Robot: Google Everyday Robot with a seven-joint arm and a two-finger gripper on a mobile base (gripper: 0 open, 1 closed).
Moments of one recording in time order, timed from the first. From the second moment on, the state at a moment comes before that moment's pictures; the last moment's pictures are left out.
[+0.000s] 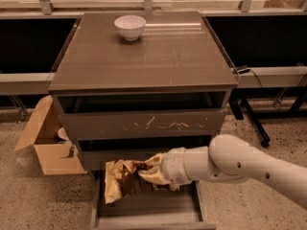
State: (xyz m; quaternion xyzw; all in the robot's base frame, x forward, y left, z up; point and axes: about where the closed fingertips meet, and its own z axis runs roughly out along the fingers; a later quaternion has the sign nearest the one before) arm 0.444 0.017 0.658 -0.55 0.67 0.30 0.39
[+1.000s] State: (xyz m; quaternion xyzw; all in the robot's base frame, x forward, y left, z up) arm 0.429 0.020 0.560 -0.51 0.71 0.33 0.35
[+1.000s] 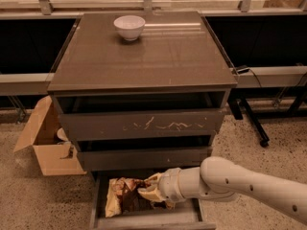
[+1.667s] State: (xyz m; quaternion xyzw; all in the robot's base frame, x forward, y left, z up) arm 0.432 -0.018 0.468 -0.45 0.78 0.31 0.32
